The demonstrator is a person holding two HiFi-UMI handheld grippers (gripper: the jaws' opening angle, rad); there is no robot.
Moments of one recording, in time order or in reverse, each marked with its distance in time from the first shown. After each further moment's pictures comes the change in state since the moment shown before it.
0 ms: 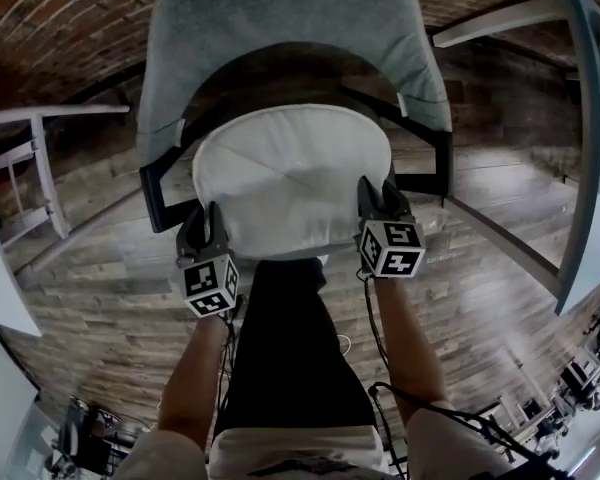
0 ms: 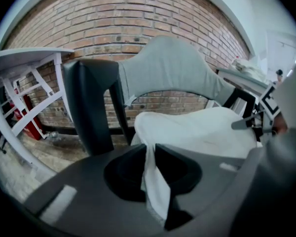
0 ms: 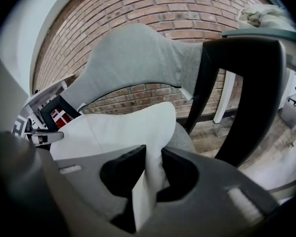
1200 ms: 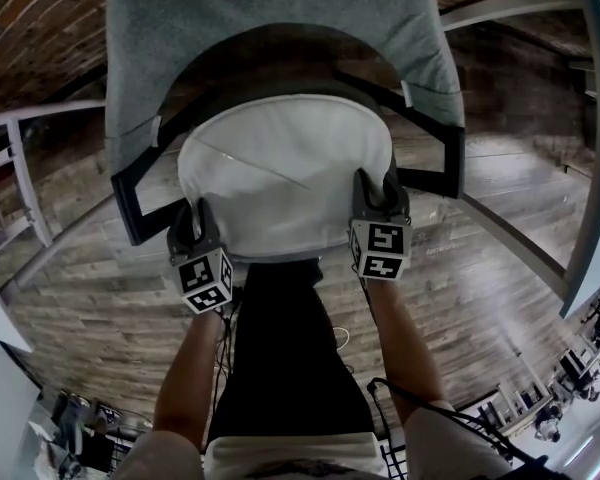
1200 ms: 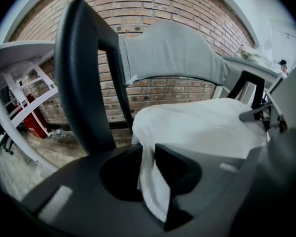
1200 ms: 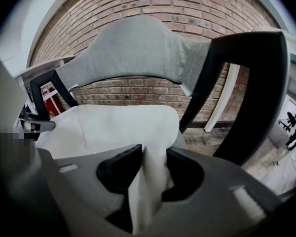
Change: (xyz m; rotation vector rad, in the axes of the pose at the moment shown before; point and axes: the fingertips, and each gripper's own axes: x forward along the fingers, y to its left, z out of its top) left arm 0.034 0.011 -0.042 0.021 0.050 0.063; right arm 0.023 -0.015 -0.020 -0.155 -0.010 -0.131
